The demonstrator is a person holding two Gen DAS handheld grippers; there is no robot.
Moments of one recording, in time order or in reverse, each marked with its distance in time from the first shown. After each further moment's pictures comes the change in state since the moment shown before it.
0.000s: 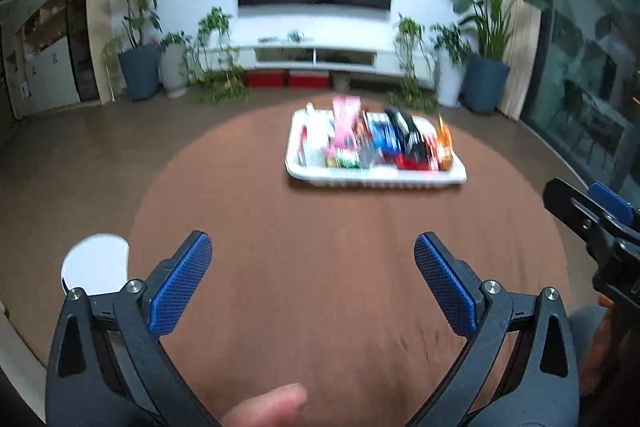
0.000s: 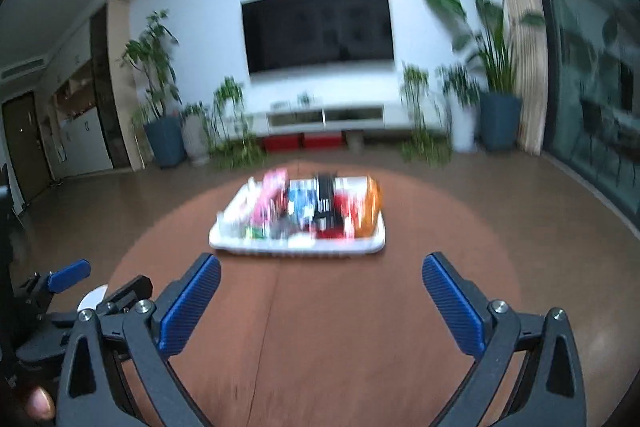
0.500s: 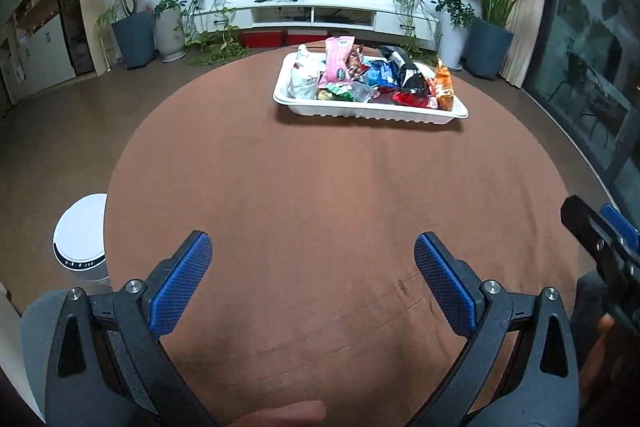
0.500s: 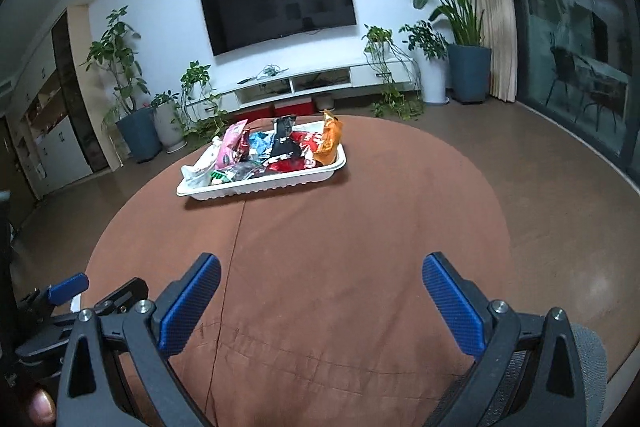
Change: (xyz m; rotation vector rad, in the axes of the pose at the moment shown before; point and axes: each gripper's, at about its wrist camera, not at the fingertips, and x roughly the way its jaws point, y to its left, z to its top) left arm 0.032 -0.011 -0.041 -0.002 0.136 0.004; right arm -0.006 -0.021 -0.051 0.074 0.053 -0.059
